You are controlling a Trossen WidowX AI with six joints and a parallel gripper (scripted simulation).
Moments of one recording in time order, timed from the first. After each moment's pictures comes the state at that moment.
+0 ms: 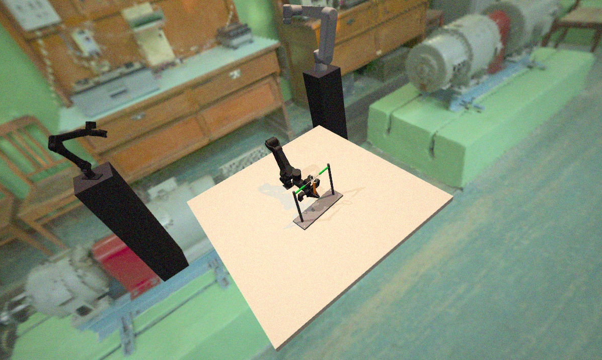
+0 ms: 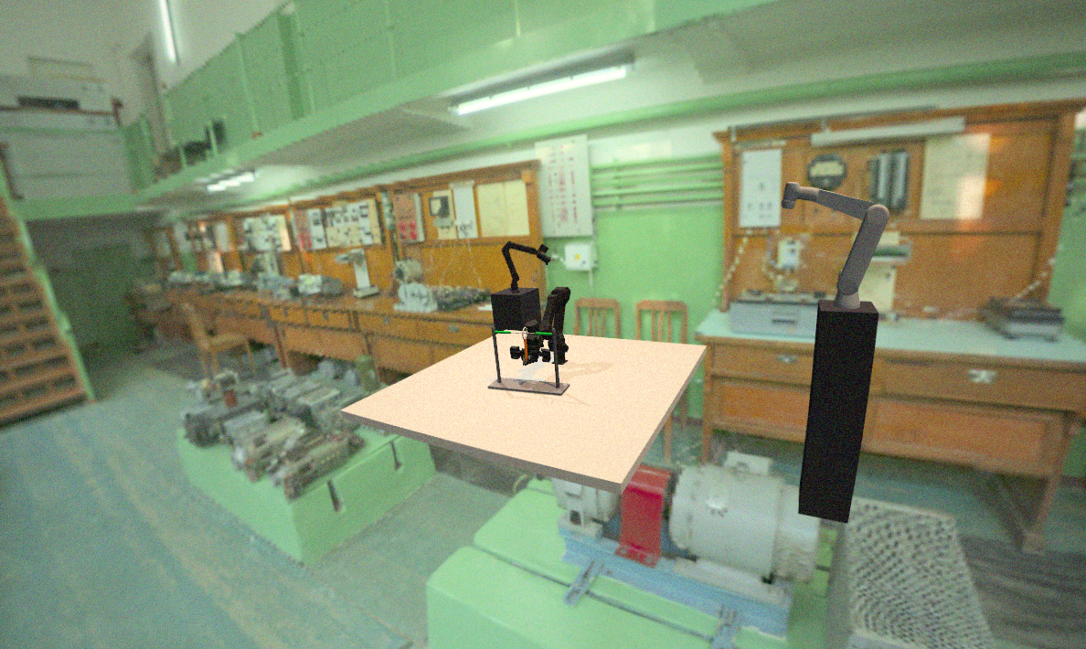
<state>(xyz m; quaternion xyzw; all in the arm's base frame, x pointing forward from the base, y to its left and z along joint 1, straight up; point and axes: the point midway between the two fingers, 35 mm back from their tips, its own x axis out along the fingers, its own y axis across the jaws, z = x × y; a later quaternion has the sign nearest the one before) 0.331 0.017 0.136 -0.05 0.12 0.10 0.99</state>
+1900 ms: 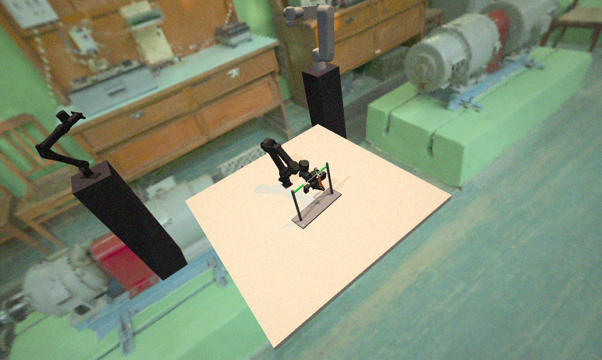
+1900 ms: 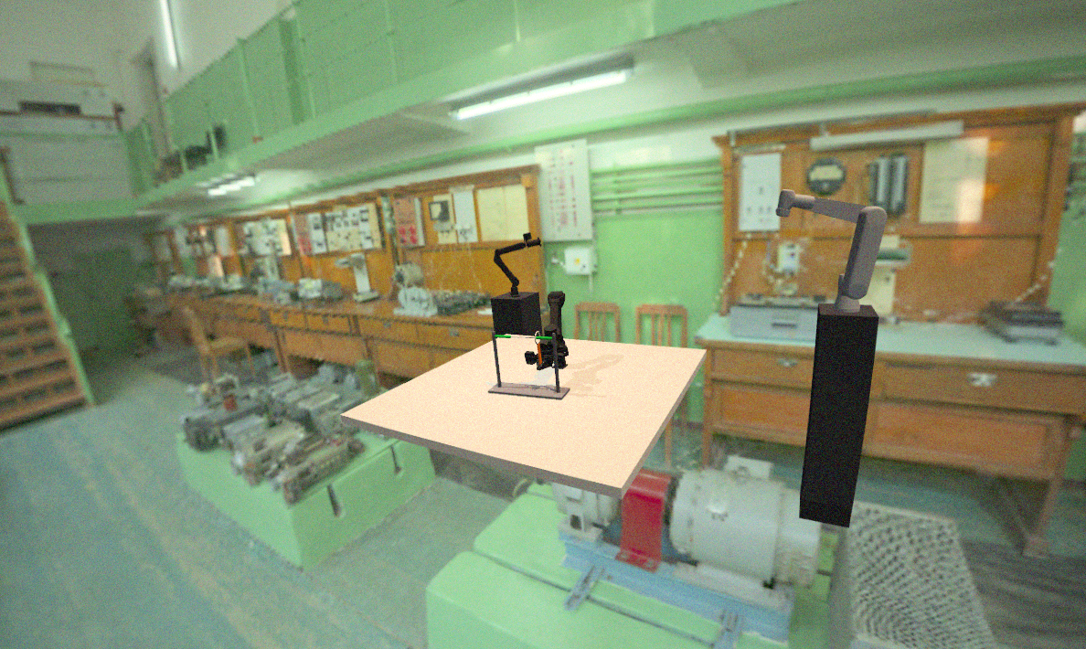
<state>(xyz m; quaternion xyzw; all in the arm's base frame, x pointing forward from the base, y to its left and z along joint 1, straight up) 0.319 0.083 0.137 -0.01 0.12 0.06 0.99</state>
